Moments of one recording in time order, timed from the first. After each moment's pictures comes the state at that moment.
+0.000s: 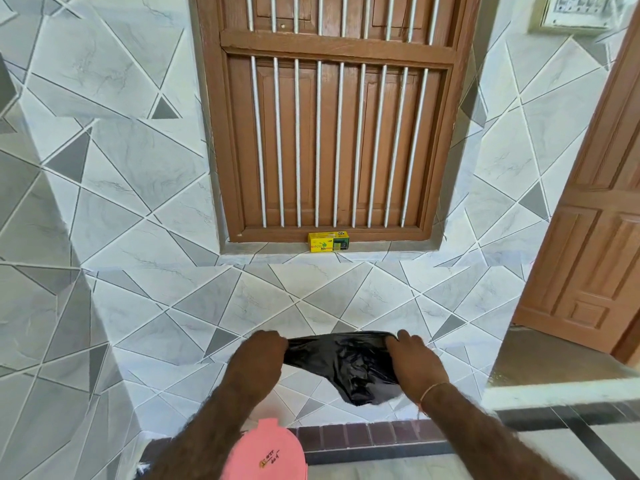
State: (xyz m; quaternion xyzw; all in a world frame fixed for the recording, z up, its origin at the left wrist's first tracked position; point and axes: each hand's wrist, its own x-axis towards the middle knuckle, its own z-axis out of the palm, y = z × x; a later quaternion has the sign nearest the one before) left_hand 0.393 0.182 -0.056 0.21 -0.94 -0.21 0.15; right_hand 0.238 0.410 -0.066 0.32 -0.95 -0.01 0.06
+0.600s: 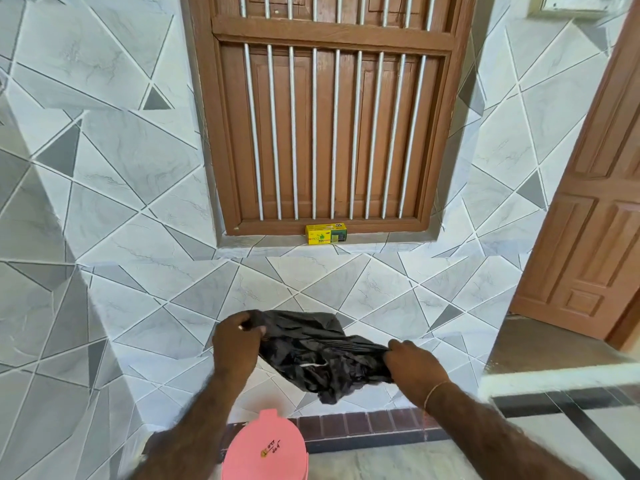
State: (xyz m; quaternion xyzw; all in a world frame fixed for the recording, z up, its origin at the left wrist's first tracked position) left_hand 0.388 0.165 -0.057 0.35 -0.75 -0.46 0.33; right_hand 0.246 0.417 -0.077 0.39 -0.92 -0.07 0.03
